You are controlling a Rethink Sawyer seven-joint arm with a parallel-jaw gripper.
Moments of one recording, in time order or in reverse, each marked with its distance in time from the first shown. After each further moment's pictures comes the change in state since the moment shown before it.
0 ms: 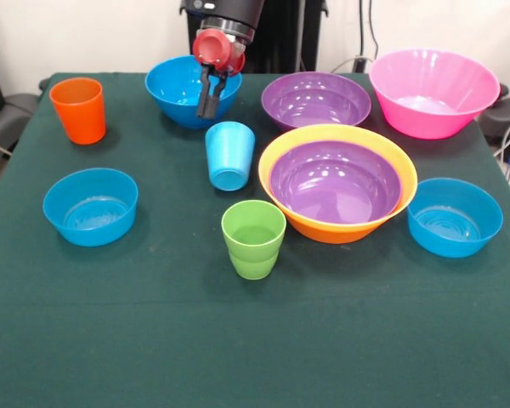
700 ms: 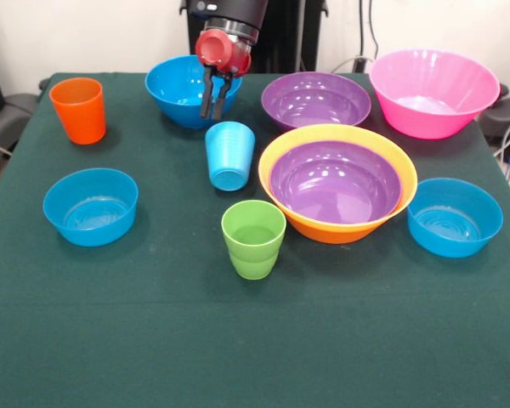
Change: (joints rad) arm 0.015 0.000 0.001 -0.004 0.000 0.000 0.083
